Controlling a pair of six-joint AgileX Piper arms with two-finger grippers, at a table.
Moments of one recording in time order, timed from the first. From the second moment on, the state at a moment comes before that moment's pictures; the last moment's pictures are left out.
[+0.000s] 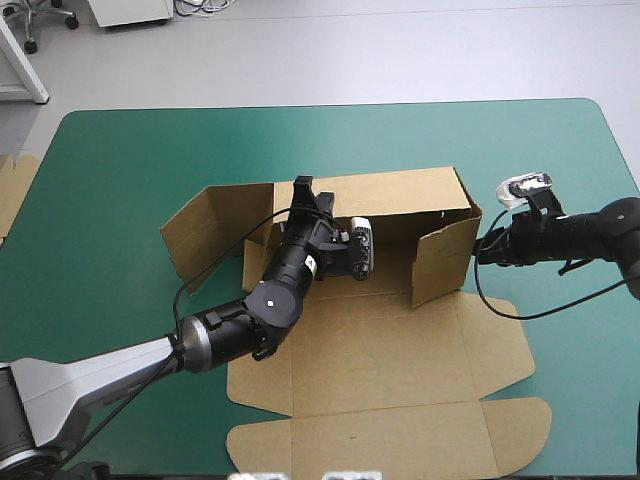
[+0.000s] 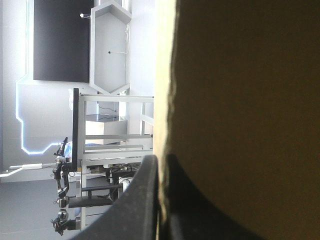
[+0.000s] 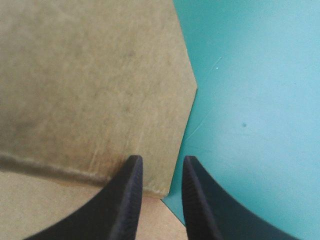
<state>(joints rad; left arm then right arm) -0.96 1.57 -1.04 1.71 0.60 -0.54 -0.17 1.49 -1.03 0.80 0.92 -1.06</state>
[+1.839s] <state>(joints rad) -0.96 1.57 -1.04 1.70 0.62 -0.54 -0.03 1.46 -1.02 1.12 0.66 -1.42</state>
